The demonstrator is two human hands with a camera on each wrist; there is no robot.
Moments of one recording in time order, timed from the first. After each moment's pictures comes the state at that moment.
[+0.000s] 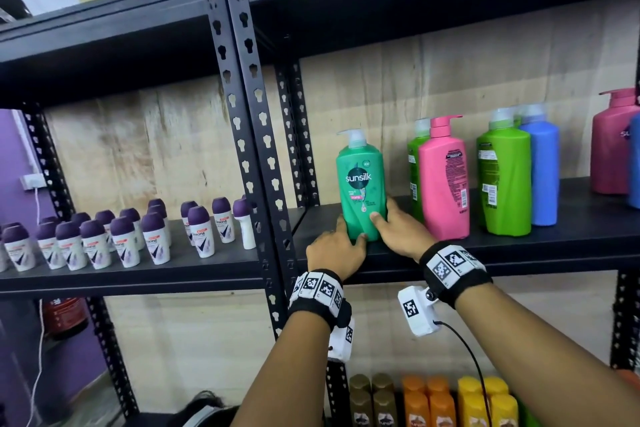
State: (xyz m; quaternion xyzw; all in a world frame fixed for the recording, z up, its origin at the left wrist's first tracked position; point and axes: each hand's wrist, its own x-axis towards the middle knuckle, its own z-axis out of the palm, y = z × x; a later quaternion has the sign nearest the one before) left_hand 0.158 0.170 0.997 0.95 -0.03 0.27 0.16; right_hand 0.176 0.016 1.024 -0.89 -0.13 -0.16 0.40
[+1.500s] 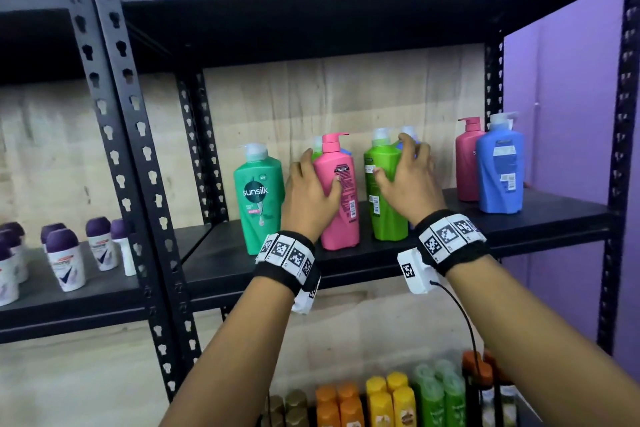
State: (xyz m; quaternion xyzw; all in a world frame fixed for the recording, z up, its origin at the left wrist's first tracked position) left_hand 0.146 0.030 1.085 0.82 -0.22 0.41 0.33; right_hand 0.114 -0.156 1.093 -0.84 0.02 -0.49 0.24
